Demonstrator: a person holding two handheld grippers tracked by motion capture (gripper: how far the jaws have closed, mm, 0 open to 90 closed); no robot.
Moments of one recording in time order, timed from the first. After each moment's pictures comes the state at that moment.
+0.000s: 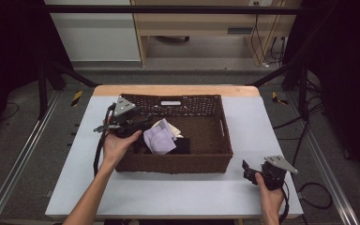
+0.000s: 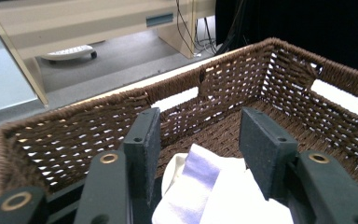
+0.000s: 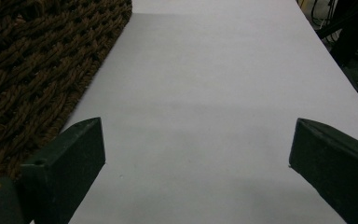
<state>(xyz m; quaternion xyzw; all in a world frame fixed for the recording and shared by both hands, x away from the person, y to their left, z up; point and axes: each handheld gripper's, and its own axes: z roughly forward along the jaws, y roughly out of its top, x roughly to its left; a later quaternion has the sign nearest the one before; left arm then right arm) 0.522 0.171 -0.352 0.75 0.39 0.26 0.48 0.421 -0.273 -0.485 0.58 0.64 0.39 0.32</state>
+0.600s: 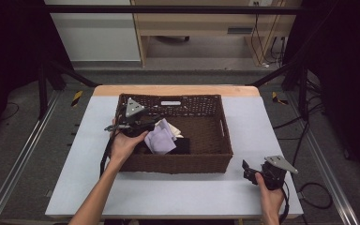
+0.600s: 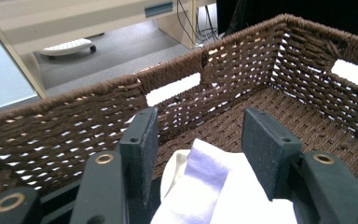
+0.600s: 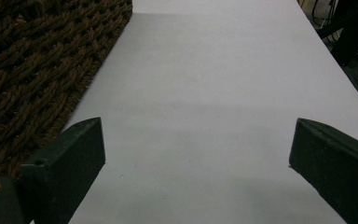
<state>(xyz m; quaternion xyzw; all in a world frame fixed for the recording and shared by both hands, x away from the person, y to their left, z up) 0.541 0.155 -0.378 0.76 0.38 0.26 0.46 0.421 -0.273 -0.485 0.58 0.64 0.39 0.31</state>
